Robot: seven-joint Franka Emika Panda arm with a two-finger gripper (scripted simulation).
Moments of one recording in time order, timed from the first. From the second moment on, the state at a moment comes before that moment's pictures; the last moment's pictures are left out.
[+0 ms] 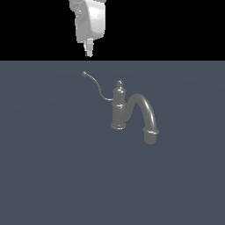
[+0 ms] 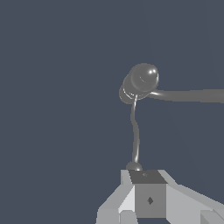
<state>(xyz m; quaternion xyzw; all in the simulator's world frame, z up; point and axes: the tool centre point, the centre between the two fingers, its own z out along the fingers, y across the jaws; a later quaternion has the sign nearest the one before) 0.029 0.080 0.308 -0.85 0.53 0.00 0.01</state>
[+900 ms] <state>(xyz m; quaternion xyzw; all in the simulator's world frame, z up) 0.062 0.096 0.243 -0.78 0.62 0.00 0.00</state>
